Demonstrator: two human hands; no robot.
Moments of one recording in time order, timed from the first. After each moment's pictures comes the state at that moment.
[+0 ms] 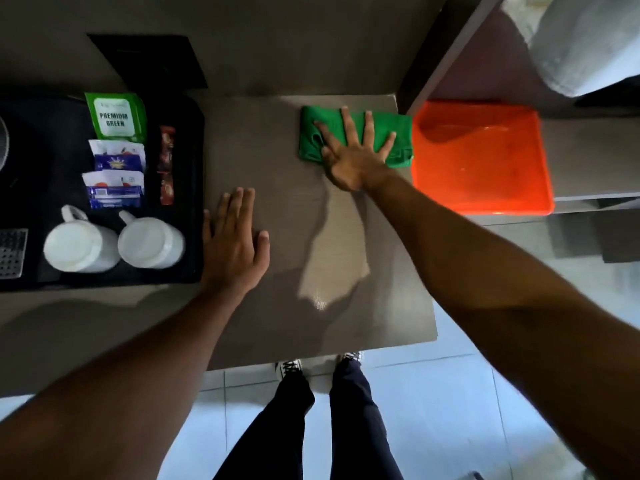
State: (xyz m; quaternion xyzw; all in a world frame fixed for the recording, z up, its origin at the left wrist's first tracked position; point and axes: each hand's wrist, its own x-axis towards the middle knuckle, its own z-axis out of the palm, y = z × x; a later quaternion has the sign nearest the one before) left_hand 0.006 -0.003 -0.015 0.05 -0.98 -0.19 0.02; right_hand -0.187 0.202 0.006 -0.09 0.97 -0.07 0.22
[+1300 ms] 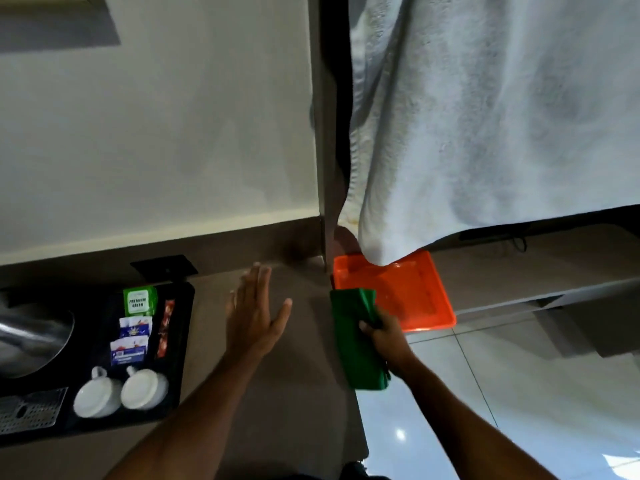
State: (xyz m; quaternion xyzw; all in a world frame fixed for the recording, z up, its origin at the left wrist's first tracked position) left_hand -0.080 0.135 0.169 0.02 -0.98 -0.19 0.03; right_hand -0.077 0.400 0.120 0.15 0.78 -0.57 0.18
